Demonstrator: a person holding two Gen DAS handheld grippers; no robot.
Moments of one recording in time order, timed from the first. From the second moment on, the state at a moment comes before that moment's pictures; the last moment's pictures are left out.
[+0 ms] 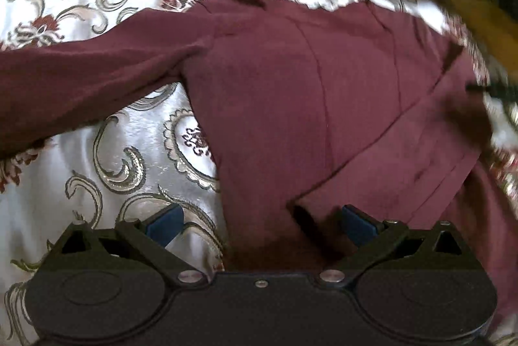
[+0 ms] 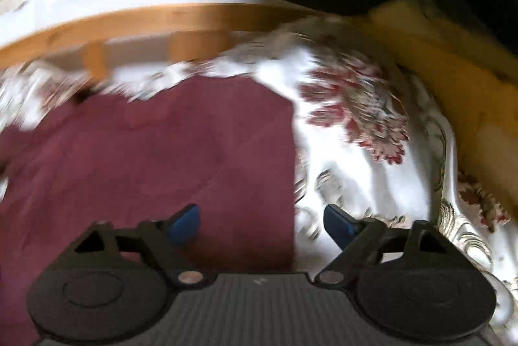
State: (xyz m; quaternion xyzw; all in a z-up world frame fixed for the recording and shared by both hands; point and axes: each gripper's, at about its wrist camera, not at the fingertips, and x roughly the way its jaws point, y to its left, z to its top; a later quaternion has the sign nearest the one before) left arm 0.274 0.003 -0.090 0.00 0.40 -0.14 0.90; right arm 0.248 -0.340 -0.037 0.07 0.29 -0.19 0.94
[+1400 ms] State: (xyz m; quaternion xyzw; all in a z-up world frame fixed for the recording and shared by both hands) left arm 0.232 0.127 -0.018 -0.08 0.34 0.14 0.93; right arm 0.161 -0.239 -0.036 0.06 0.23 -0.08 0.97
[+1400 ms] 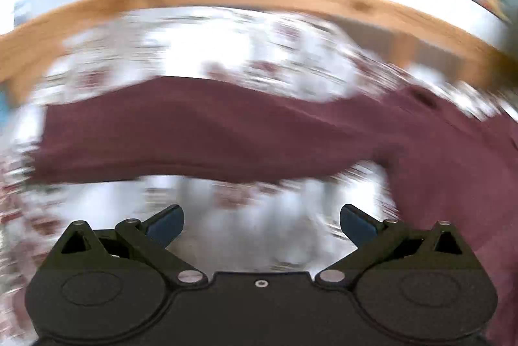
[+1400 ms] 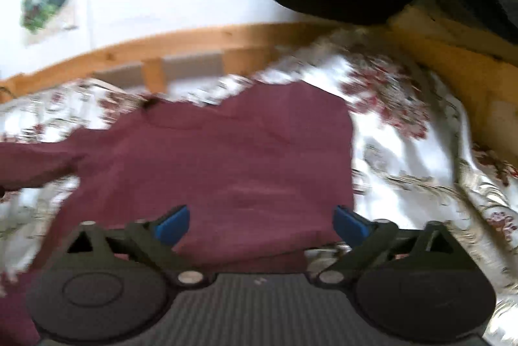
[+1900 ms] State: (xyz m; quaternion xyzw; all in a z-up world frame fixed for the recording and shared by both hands) left arm 0.210 0.228 -0.011 -0.27 0.26 0.32 0.87; right arm 0.137 -0.129 -0.043 0.02 0.24 0.06 0.97
